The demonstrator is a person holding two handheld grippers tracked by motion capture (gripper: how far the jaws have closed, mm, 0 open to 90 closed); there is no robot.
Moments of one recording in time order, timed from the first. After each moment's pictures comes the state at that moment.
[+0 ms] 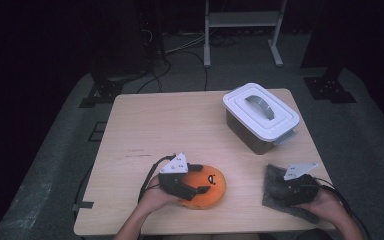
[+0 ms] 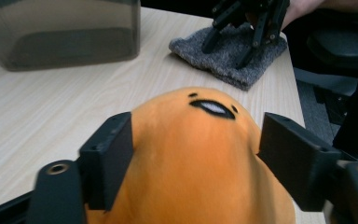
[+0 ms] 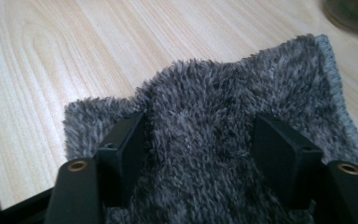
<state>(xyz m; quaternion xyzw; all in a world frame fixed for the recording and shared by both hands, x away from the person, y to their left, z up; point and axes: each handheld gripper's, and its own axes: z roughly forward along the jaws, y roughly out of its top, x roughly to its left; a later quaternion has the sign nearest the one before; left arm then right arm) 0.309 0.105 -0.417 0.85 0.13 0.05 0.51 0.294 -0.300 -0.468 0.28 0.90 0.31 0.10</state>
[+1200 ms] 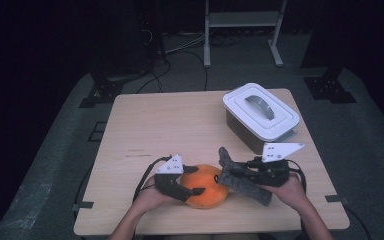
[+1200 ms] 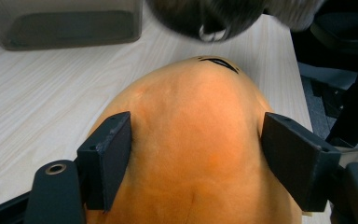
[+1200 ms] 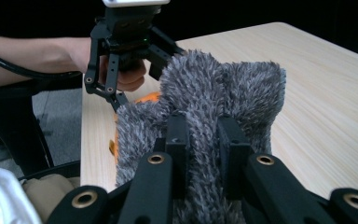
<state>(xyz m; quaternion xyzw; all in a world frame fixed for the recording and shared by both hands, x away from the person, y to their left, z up) 0.312 0.115 -0.431 0.85 0.13 0.04 0.50 0.299 -0.198 -0.379 0.16 0.83 0.53 0.07</state>
